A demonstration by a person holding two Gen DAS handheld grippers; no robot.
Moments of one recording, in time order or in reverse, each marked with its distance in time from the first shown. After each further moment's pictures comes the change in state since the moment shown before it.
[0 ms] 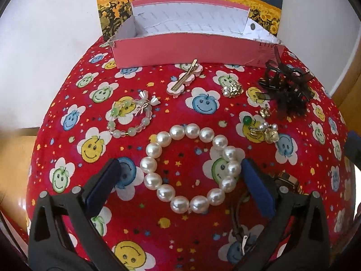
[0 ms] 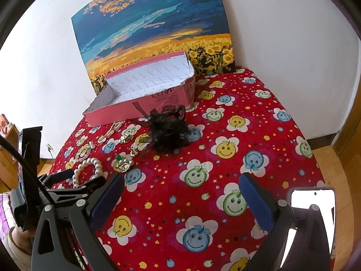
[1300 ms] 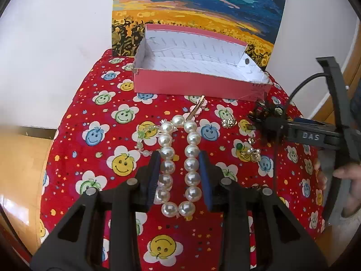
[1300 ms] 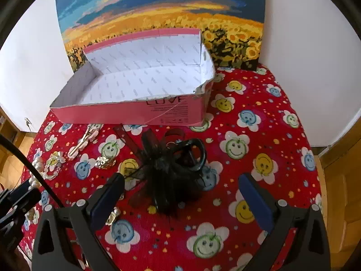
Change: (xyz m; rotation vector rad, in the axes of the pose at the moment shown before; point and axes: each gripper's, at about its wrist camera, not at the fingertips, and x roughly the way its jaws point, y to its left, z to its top) left arm -0.041 0.039 0.013 -0.072 -0.105 -0.132; right arm 0.094 0.029 0.073 -0.128 0.220 -0.131
